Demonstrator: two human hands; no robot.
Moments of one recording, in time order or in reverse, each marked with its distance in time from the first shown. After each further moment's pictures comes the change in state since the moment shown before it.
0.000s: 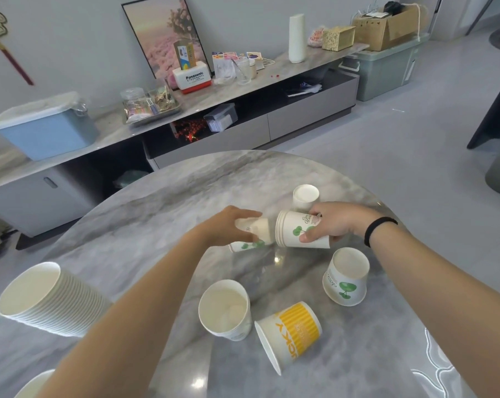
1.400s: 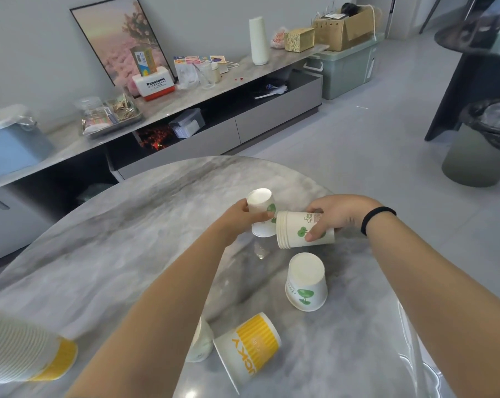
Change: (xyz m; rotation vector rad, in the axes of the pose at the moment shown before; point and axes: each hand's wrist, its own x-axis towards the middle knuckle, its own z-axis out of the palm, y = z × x) left_hand 0.083 0.065 0.052 -0.709 -0.032 -0.083; right_hand 0.002 0.071 -0.044 0.023 -0.019 0.098
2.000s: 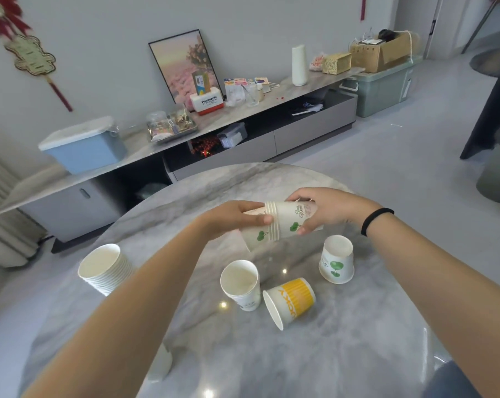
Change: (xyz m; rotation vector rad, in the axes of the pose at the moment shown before) left_hand -0.178 0.032 -0.071 0.276 -0.084 0.092; right_hand -0.084 -0.092 0.036 0.067 0.095 -0.435
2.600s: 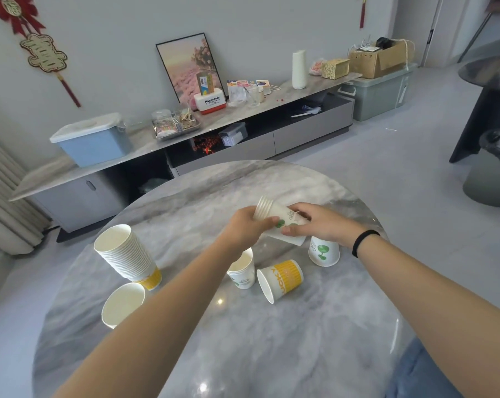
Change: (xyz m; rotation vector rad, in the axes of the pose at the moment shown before) left_hand -0.051 0.015 0.077 -0.149 0.416 0.000; right_hand -0.047 0.006 0.046 0.265 0.083 0.007
